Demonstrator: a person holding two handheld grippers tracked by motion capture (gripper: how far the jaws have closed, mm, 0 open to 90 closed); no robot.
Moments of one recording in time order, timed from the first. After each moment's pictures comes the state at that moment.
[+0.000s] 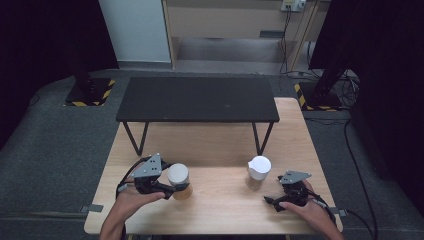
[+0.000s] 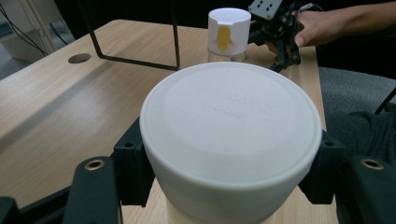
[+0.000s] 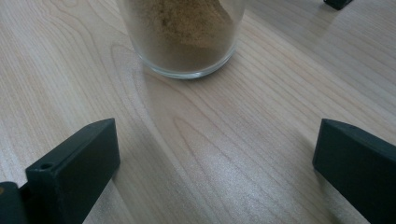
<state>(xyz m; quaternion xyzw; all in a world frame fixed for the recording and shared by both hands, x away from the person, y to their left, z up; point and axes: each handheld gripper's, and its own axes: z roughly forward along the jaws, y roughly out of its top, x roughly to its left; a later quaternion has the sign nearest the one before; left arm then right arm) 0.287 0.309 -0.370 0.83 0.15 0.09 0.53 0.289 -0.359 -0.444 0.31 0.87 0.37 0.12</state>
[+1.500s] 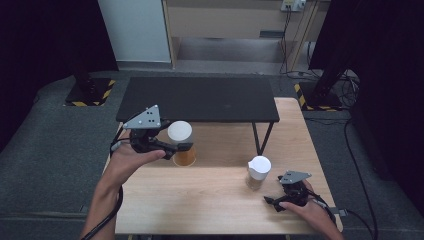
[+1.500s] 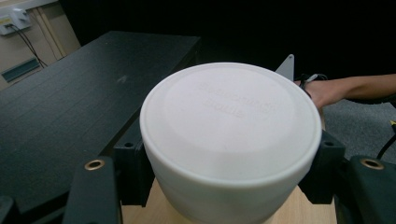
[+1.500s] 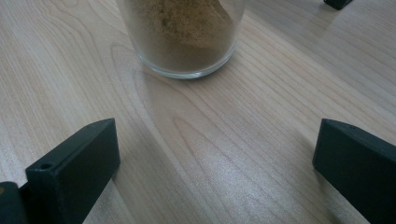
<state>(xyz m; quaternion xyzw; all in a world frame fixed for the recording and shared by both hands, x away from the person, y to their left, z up) 0.328 0.292 -0.244 0.82 0.14 0.12 0.53 0.289 -0.359 -0.444 0.31 0.87 0.37 0.12</state>
